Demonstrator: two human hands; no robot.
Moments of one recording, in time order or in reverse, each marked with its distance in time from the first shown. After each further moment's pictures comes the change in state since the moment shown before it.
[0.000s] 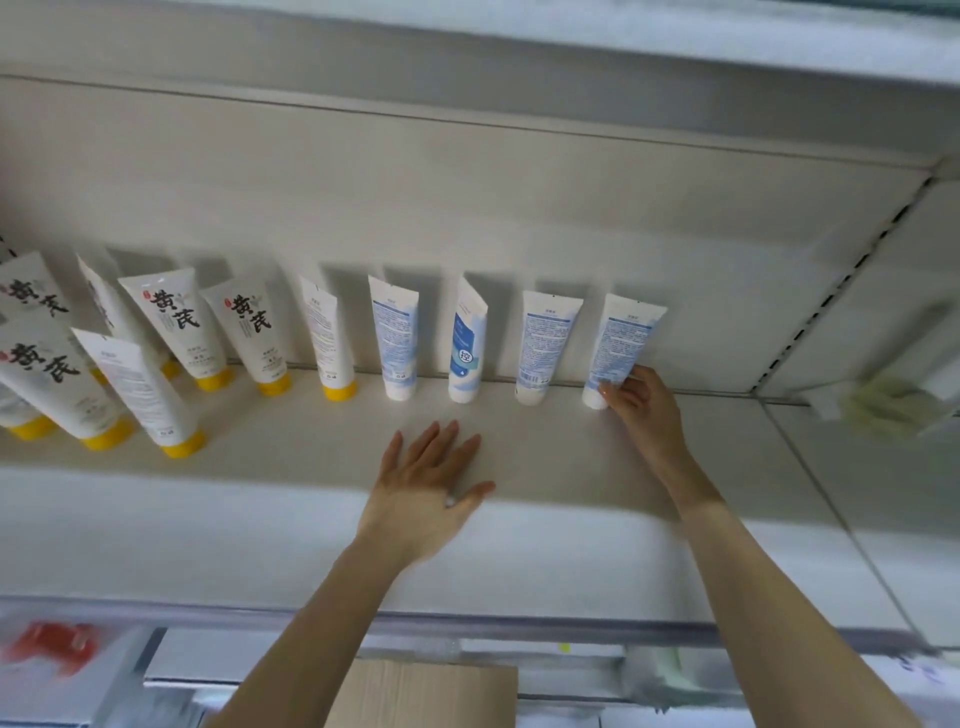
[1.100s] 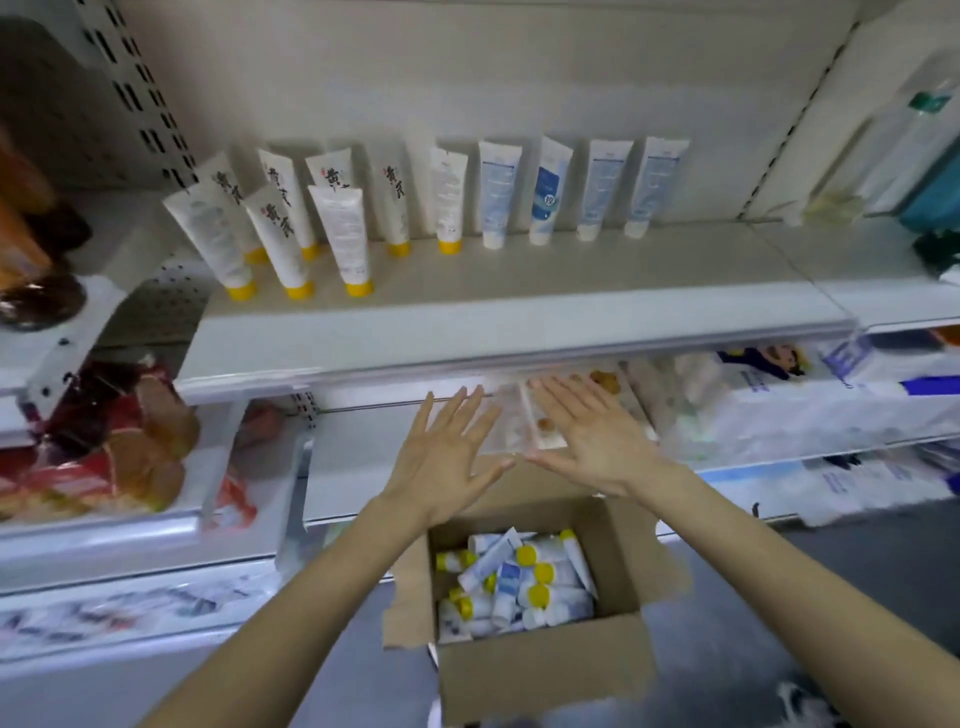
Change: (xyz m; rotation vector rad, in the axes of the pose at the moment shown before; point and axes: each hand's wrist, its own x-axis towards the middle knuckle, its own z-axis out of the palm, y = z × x) left_hand -0.252 -0.114 -0.056 0.114 -0.133 0.327; right_hand -0.365 -0.091 0.131 -1.245 -0.542 -0.318
